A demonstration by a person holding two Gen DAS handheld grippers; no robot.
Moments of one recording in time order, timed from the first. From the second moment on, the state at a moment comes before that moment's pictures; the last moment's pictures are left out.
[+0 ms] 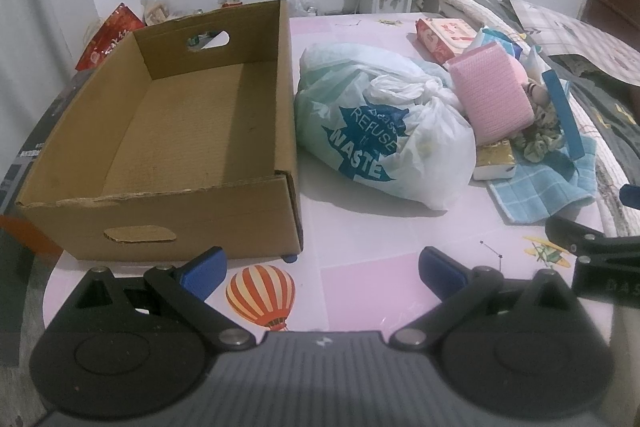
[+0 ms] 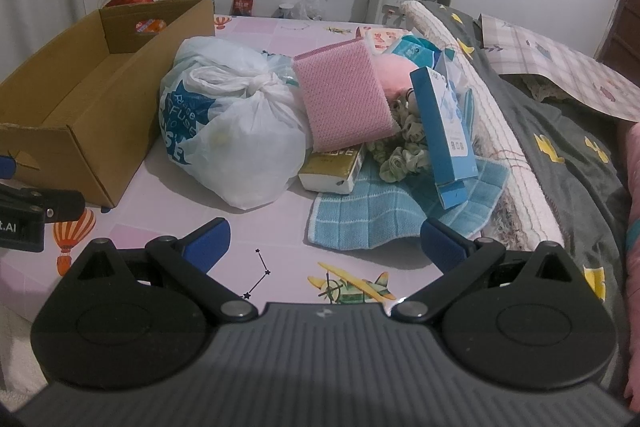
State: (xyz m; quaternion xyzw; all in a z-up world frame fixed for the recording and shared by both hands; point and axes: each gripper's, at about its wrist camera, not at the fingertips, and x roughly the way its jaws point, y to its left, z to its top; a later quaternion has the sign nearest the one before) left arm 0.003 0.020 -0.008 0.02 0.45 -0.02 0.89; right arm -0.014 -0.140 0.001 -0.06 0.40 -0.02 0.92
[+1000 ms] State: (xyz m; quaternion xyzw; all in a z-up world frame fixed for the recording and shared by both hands) left arm 0.112 -0.102 0.024 0.02 0.39 -0.21 0.90; right arm 0.056 -0.312 0.002 0.02 0.29 0.05 0.96
